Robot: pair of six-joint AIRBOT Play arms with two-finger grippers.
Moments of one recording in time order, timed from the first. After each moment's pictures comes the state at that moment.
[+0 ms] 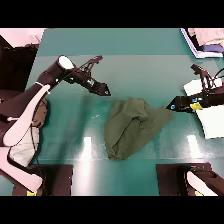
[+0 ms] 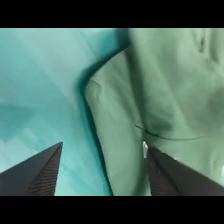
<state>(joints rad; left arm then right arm) -0.33 -1.77 1.57 0.78 -1.20 -1.10 -0.07 -0.96 1.00 -1.12 1.40 1.49</state>
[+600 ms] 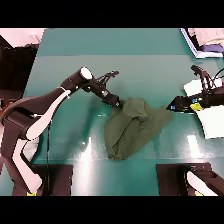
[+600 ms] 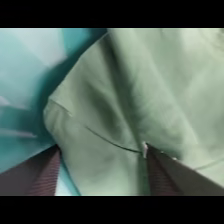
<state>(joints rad) -0.45 -1.93 1.62 0.75 -1.20 -1.05 -0.07 -0.96 1.00 -1.12 1.42 1.50</state>
